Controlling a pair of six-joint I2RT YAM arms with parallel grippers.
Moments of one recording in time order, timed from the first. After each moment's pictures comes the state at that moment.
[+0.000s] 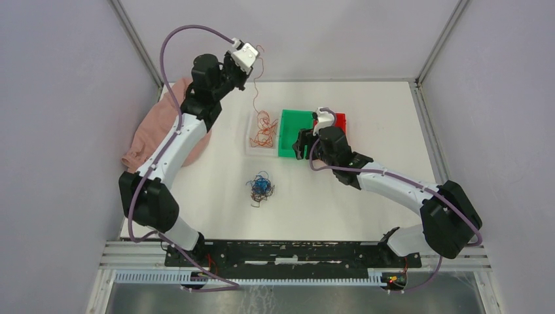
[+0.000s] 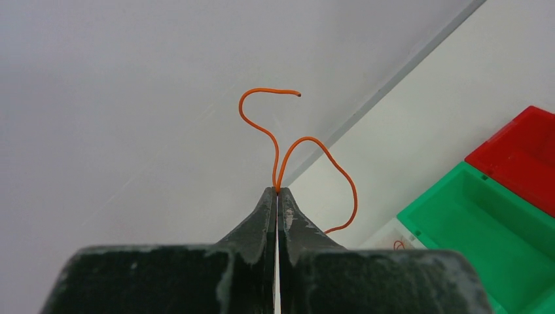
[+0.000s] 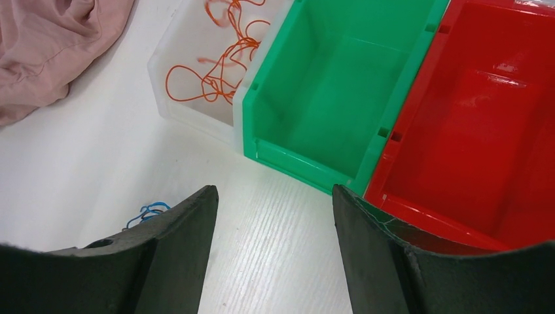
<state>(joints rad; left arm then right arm) -0.32 1.56 1.50 0.05 0.27 0.47 0.70 1.40 0.84 0.14 0.18 0.39</state>
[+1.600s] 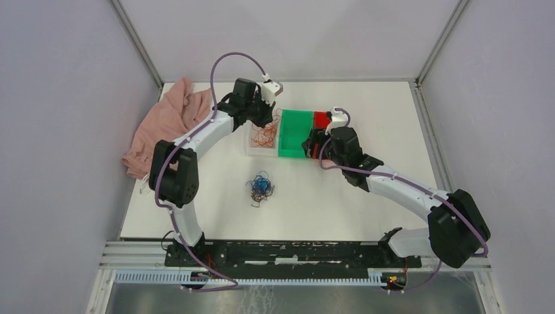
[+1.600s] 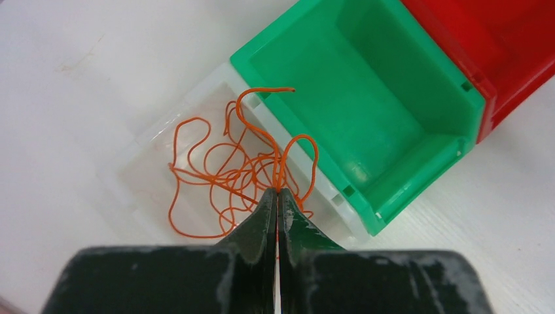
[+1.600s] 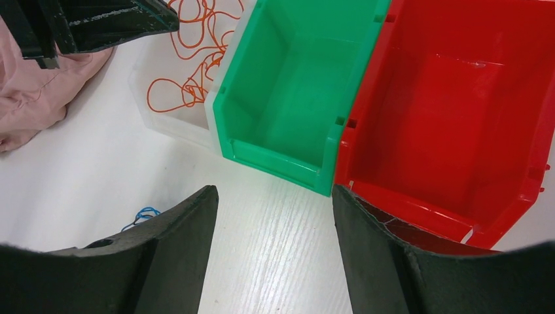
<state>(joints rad) -0.40 1.86 1.49 -0.33 0.34 0.25 0.62 1.32 0.77 0.14 0.16 0.44</state>
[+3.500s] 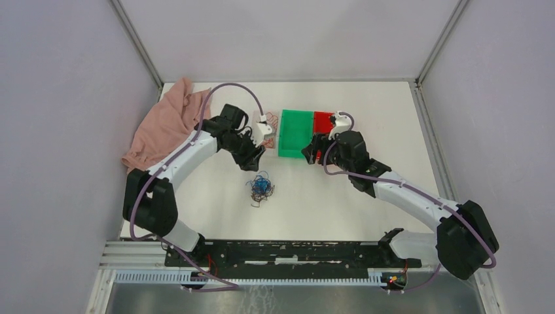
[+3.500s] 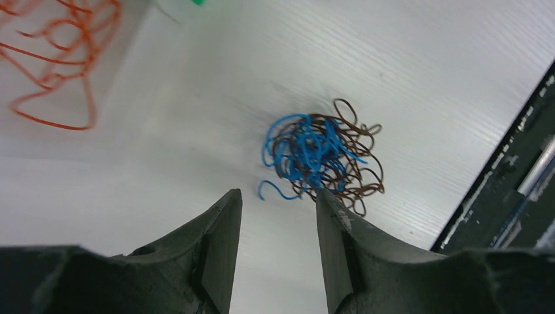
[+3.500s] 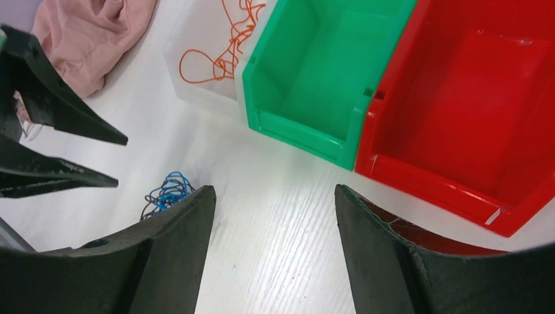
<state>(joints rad) -0.41 1.56 1.25 -0.80 0.46 0.57 0.61 1.24 0.73 0.11 0.04 0.46</state>
